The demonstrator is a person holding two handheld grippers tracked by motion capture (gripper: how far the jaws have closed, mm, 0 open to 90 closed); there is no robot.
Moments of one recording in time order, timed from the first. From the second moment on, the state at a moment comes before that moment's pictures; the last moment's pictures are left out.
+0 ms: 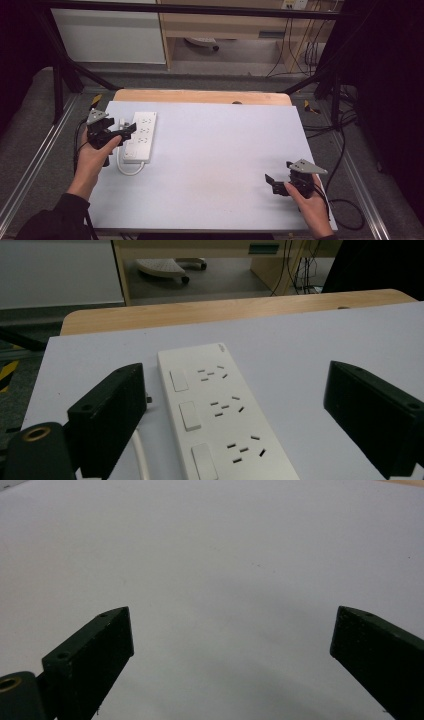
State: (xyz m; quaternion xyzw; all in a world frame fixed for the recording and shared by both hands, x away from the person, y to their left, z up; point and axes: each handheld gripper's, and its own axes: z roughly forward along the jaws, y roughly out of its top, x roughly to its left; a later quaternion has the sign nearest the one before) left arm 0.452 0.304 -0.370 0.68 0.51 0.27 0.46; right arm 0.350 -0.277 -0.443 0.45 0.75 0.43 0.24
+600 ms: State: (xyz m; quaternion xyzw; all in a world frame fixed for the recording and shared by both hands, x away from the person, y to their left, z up) left arm 0.465 0.303 -0.367 0.67 0.51 0.29 0.45; right arm 0.350 -0.278 -0.442 0.45 0.75 0.43 0.24
